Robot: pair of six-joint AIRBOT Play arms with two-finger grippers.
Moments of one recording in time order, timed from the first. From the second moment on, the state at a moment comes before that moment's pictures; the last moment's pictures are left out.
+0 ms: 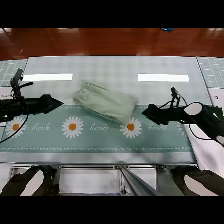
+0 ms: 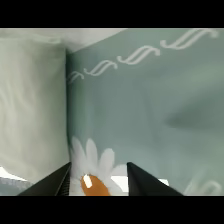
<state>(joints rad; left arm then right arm) 0.21 -0.87 0.68 0.72 -1.13 -1.24 0.11 -1.17 0.57 -0.68 0.75 1.50</state>
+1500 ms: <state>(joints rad) 0.19 -0.87 0.66 0.72 -1.13 -1.26 -0.09 -1.30 1.71 -1.02 1.52 1.69</state>
